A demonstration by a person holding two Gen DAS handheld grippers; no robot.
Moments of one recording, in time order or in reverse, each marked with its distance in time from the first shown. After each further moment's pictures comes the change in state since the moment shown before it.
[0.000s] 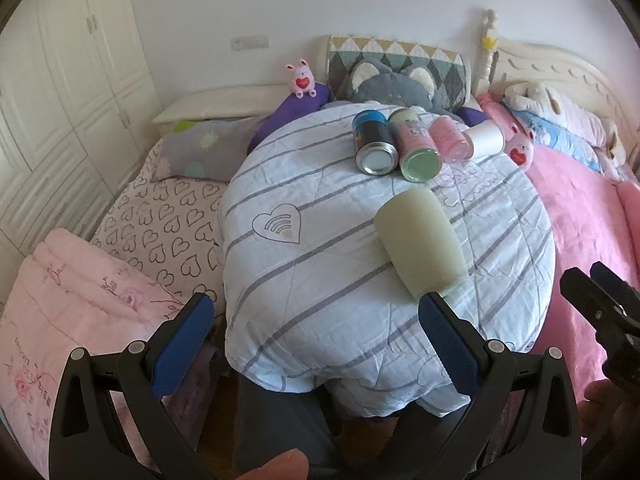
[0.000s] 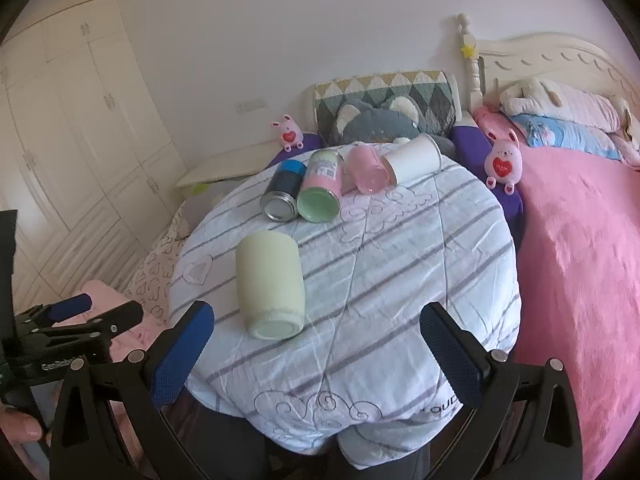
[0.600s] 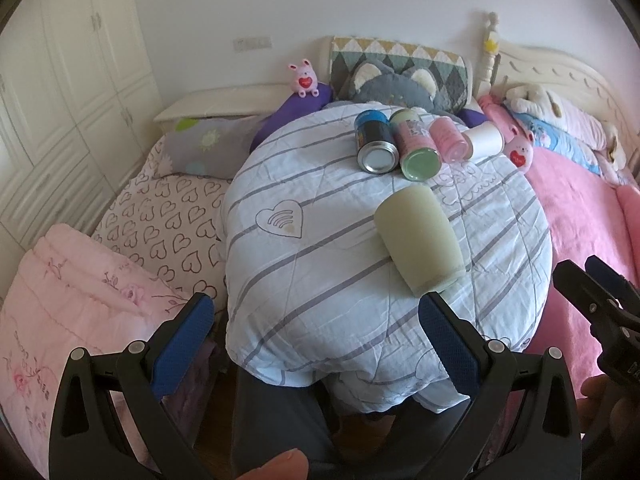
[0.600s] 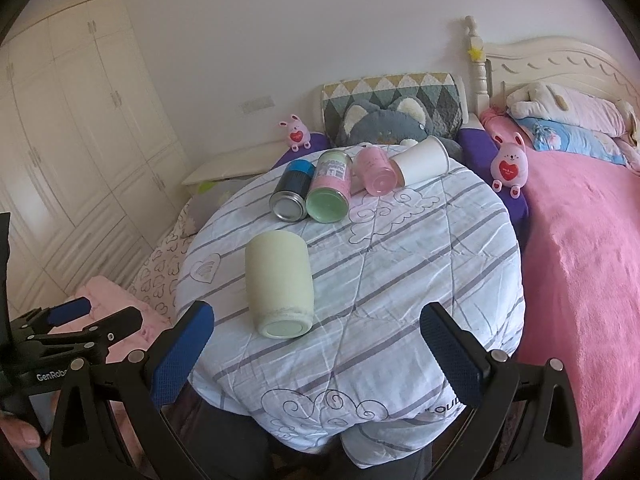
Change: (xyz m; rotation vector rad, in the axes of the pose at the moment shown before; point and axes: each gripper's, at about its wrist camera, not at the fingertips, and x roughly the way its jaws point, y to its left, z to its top) left arm -0.006 0.001 -0.005 -0.009 0.000 0.002; right arm -0.005 0.008 0.000 -0.023 -0.003 0.020
